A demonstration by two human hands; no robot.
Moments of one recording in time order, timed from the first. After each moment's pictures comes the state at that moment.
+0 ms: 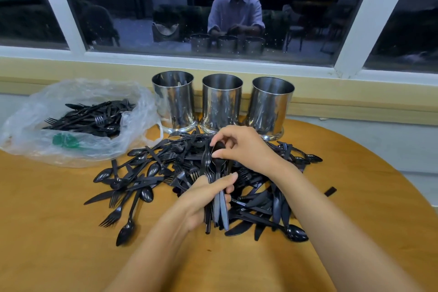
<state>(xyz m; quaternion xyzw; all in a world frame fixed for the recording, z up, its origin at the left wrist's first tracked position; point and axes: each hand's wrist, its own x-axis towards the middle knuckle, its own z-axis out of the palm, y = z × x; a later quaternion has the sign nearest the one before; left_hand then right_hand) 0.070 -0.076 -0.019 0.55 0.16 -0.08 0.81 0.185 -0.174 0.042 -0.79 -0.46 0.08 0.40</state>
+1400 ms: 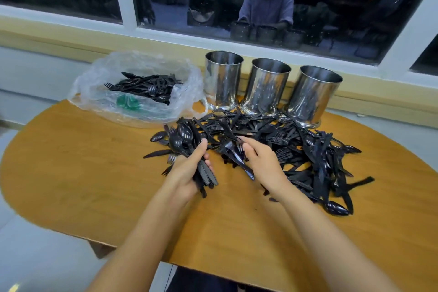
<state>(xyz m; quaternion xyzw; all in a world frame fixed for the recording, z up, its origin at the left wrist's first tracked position) -0.024 0.004 -0.033 0.38 0.29 0.14 0.87 0.083 -0.133 -0.028 -0.84 -0.31 0.09 0.44</state>
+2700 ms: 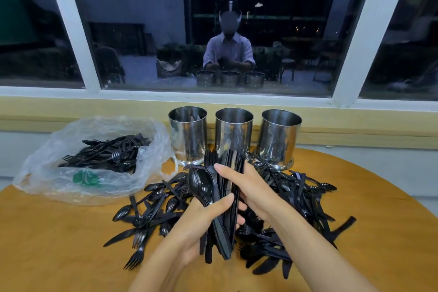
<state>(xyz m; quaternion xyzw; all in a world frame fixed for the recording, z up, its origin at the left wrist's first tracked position) 0.028 -0.035 0.032 0.61 0.12 0.02 0.78 0.136 -0.136 0.046 -0.67 -0.28 0.25 0.64</state>
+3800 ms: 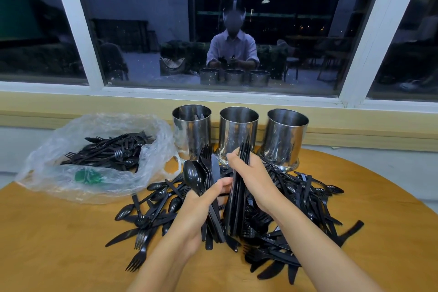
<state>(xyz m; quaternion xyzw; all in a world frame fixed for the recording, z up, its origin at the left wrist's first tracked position) 0.043 -0.024 0.031 0.61 0.18 0.08 0.77 0.153 -0.120 0.046 -0.71 -0.30 0.11 0.63</state>
